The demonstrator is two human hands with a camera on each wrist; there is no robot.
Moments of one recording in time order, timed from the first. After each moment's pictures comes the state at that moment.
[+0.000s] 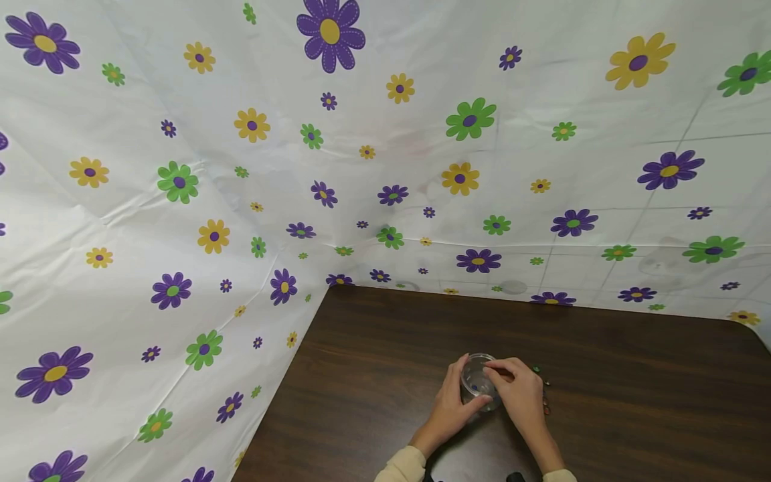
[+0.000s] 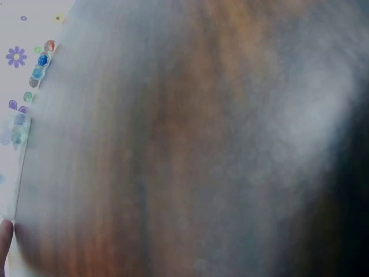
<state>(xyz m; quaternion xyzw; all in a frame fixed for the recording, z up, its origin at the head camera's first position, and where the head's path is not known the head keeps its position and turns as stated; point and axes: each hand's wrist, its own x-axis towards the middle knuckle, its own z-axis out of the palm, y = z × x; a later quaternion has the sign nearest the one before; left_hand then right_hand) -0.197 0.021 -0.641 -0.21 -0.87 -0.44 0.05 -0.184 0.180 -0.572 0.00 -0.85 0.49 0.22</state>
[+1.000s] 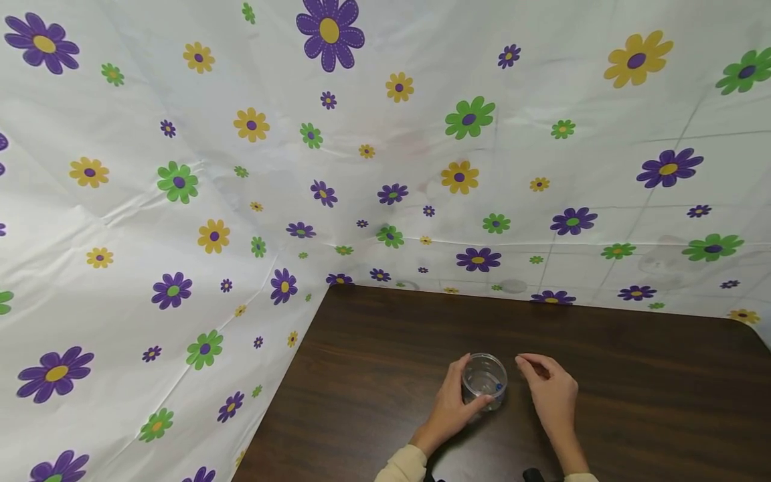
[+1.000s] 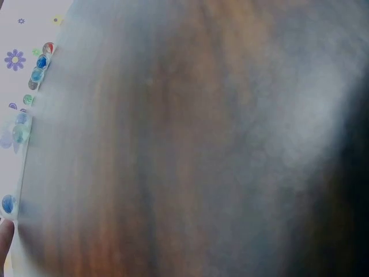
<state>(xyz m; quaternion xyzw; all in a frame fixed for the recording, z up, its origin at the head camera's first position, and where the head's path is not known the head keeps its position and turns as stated) -0.197 0.021 -0.641 -0.23 -0.87 -0.42 0.10 -0.183 0.216 -0.572 -0.10 -0.80 0.54 0.24</state>
